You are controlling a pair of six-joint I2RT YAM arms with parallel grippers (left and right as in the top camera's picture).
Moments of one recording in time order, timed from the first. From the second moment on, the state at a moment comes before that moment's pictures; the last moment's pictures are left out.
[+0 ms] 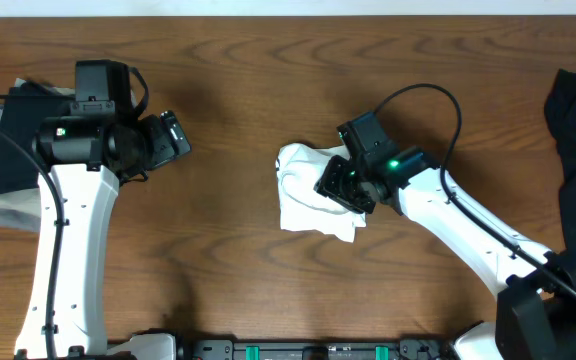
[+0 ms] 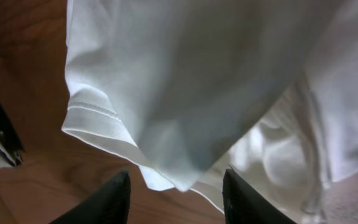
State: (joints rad) left arm 0.03 1.43 1.43 -1.18 0.02 -0.43; right arm 0.54 1.63 1.10 -0.65 -0.28 1.00
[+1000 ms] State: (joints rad) left arm 0.03 1.43 1.43 -1.18 0.02 -0.43; right arm 0.47 1.73 1.10 -0.47 -0.22 0.98
